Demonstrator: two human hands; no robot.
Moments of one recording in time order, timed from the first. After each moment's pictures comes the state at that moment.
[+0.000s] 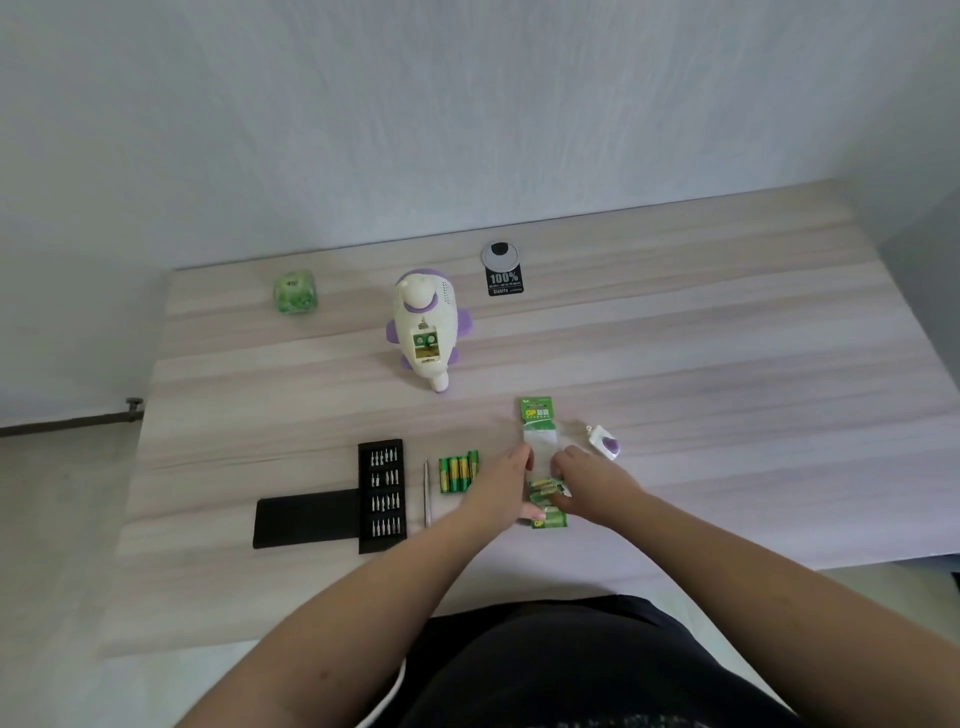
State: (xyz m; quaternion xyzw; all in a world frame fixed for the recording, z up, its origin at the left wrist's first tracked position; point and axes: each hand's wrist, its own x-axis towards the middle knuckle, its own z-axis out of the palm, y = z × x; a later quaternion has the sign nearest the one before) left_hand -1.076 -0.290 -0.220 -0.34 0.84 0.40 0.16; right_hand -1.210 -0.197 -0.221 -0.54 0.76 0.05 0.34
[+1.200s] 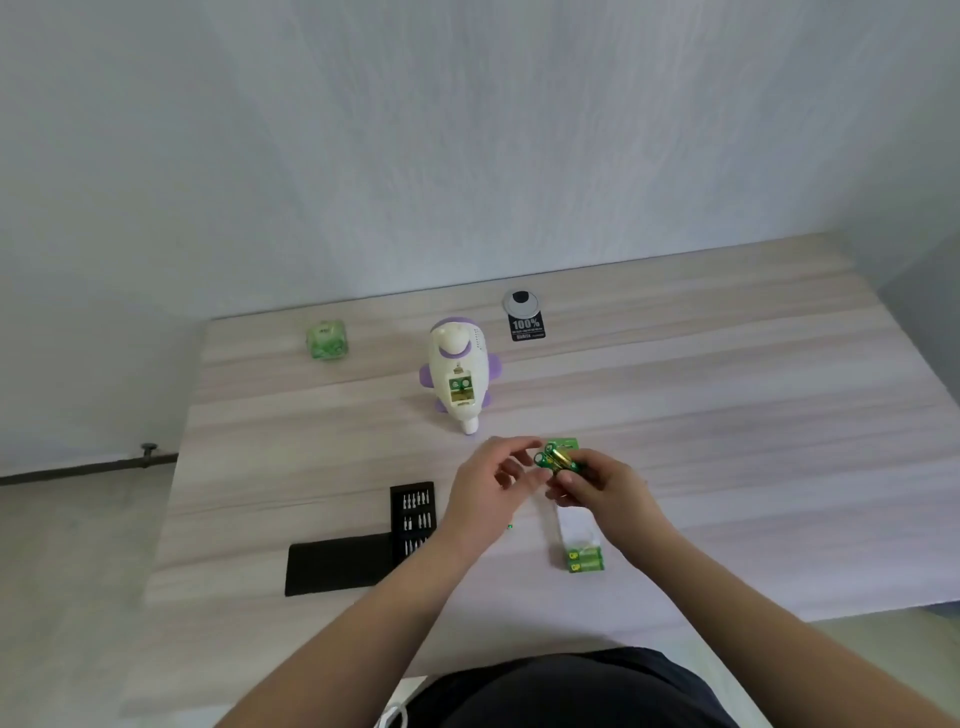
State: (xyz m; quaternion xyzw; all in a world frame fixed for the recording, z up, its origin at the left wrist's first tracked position) left_hand -1.042 -0.328 -0.137 -0.37 0.72 0.56 -0.17; right_hand -1.174 -0.218 -0.135 -0.20 0.68 -0.52 0.48
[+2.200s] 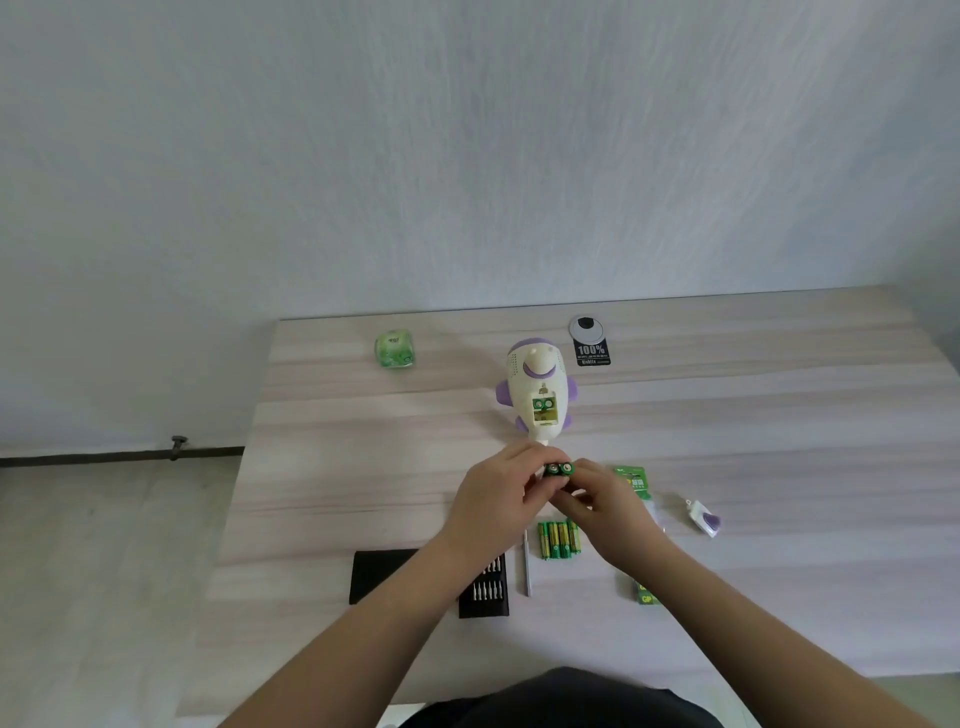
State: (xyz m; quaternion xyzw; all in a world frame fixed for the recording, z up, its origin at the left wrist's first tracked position) left_hand -0.969 -0.393 -0.101 -0.26 0.88 0.36 -0.20; right_hand -1.103 -0.293 -0.121 -0.46 0.72 -0.37 0.35
